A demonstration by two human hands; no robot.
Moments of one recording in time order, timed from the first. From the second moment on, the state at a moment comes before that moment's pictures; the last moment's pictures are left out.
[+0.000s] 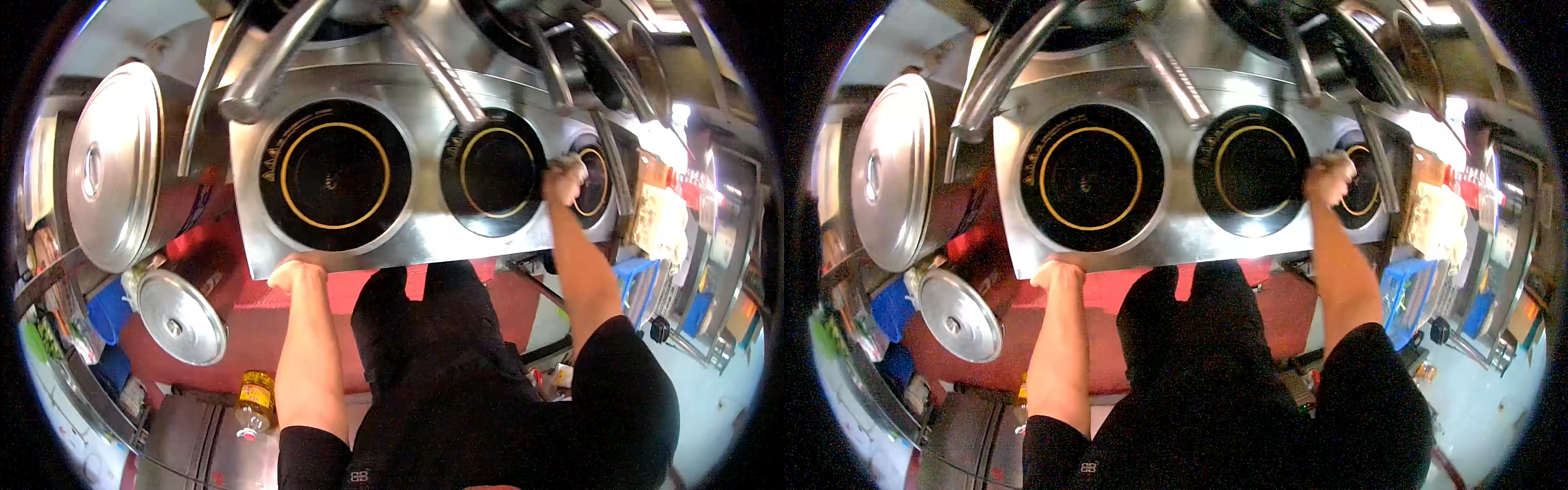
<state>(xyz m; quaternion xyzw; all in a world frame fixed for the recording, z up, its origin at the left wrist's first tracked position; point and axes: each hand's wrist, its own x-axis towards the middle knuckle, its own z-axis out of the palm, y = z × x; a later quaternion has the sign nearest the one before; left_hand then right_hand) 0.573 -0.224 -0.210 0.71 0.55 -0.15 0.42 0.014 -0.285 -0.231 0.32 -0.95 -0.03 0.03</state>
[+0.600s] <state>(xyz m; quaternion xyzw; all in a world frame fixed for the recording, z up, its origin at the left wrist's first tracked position) 0.595 -0.158 -0.255 0.64 0.17 -0.50 0.55 0.080 -0.111 -0.124 0.68 -0.70 0.19 -0.15</state>
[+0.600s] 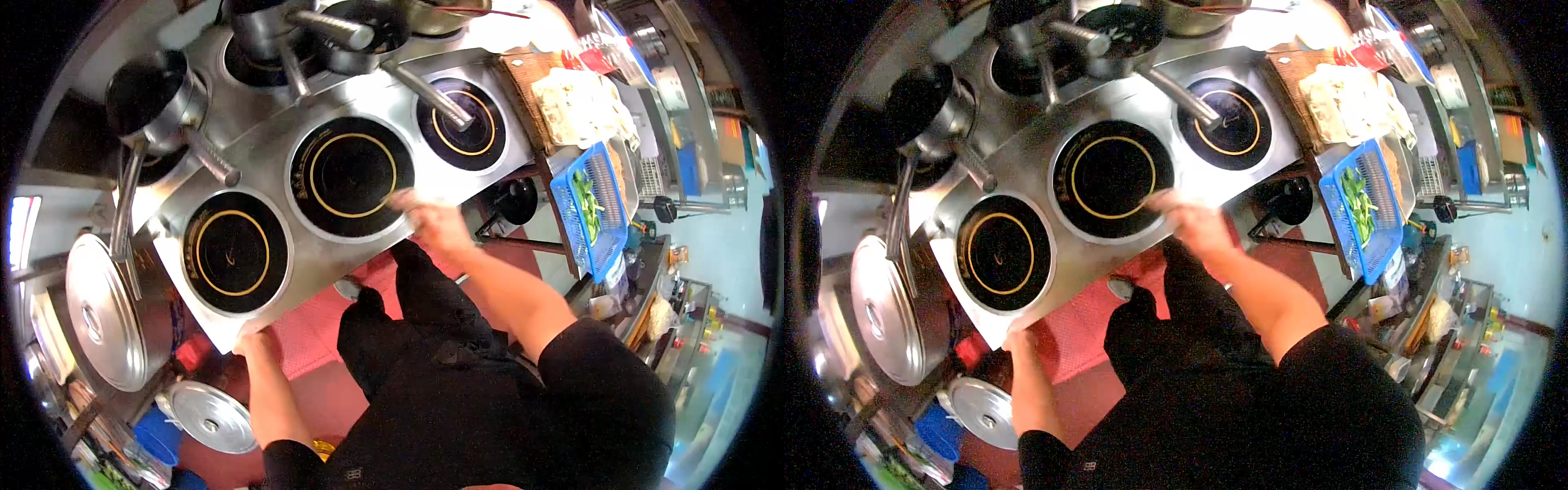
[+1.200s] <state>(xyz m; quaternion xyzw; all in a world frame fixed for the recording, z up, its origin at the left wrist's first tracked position) 0.315 -0.080 -0.113 0.65 0.03 -0.67 0.36 -0.085 -0.070 -0.155 0.40 -0.86 0.24 -0.20</state>
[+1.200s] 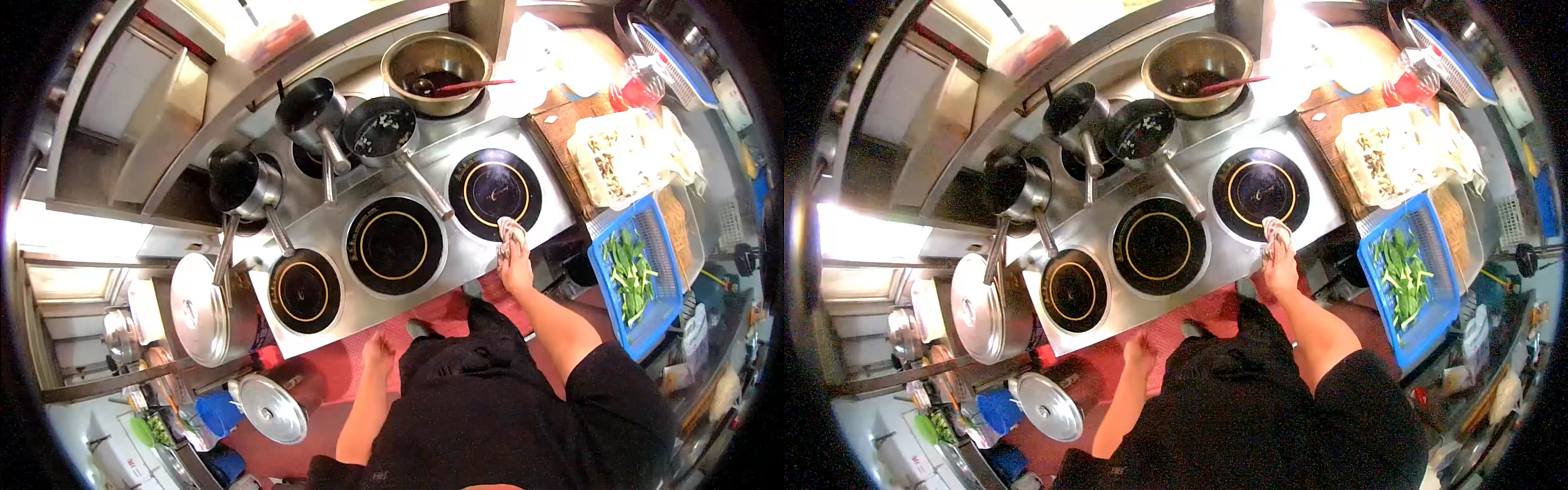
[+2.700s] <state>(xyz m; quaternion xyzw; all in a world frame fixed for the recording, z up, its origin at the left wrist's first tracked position) 0.161 -0.212 -0.080 0.64 -0.34 -0.65 0.23 -0.232 -0.123 0.033 0.20 -0.69 0.63 -0.28</state>
